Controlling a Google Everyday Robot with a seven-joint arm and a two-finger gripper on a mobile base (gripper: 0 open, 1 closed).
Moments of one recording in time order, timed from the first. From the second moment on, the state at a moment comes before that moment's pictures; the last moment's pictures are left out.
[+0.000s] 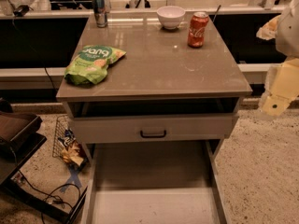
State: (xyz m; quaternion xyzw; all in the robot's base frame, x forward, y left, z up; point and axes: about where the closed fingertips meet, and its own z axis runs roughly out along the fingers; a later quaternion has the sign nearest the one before) arm 0.438 -0.214 0.986 -0.60 0.78 -0.05 0.17
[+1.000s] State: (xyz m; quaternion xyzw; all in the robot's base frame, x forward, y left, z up) arm 0.510 -0.220 0.972 -0.58 0.76 -0.03 0.29
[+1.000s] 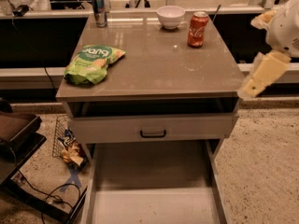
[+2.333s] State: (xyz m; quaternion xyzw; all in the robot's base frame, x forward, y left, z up) arm 0.801 -0.289 0.945 -0.35 0.72 0.08 0.59
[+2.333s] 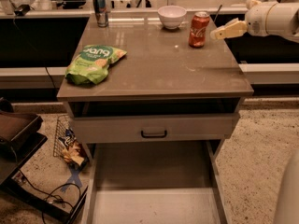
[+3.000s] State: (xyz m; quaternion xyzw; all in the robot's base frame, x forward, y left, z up) arm 0.822 -0.252 0.945 -0.30 0.66 0.25 0.65
